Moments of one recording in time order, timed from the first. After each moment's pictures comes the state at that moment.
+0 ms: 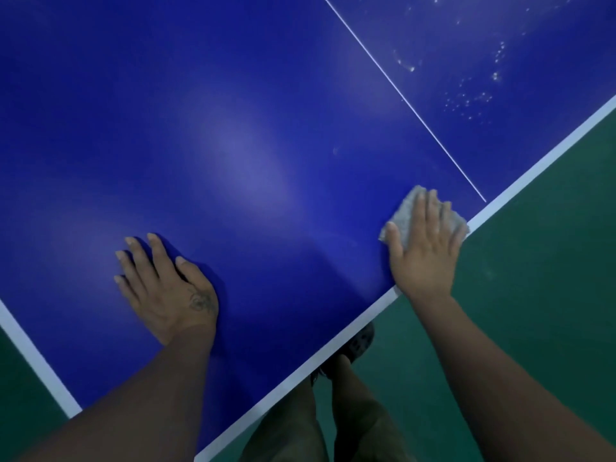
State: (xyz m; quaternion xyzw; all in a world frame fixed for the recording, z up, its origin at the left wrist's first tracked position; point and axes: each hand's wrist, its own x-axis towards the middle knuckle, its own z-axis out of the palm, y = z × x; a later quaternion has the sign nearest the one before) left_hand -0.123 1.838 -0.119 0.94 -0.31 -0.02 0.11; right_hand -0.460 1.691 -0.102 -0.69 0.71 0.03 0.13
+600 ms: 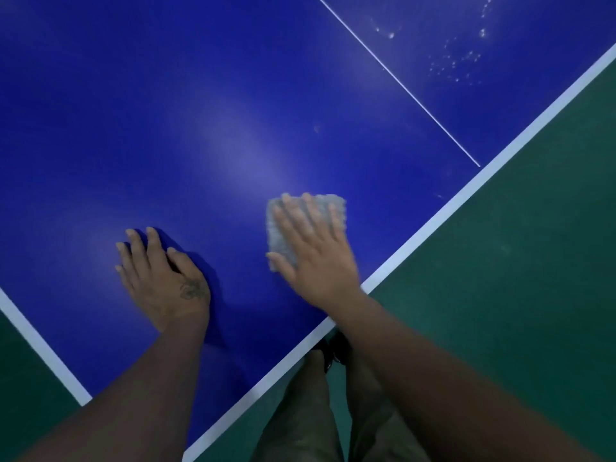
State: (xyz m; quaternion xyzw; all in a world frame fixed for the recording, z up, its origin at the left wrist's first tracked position) left_hand -0.126 1.840 -0.109 0.93 -0.34 -0.03 0.15; right_hand -0.349 1.757 -0.118 -0.87 0.47 -0.06 0.11
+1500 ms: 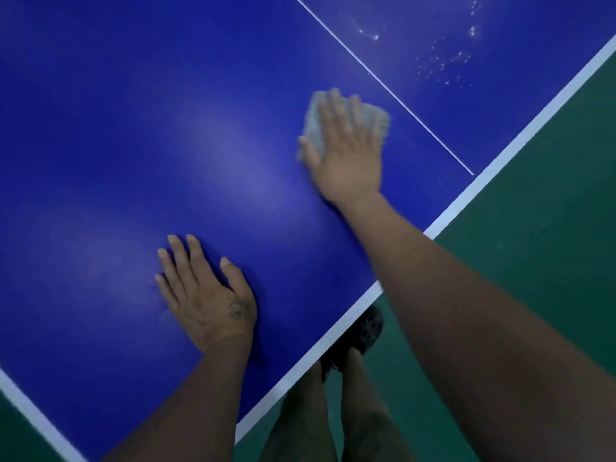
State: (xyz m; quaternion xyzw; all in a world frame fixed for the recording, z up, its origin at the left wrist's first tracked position) left_hand -0.207 1.809 -0.117 0.91 -0.40 -0.05 0.12; right_hand -0.366 1.575 -0.109 -0.77 0.64 -0.01 0.10
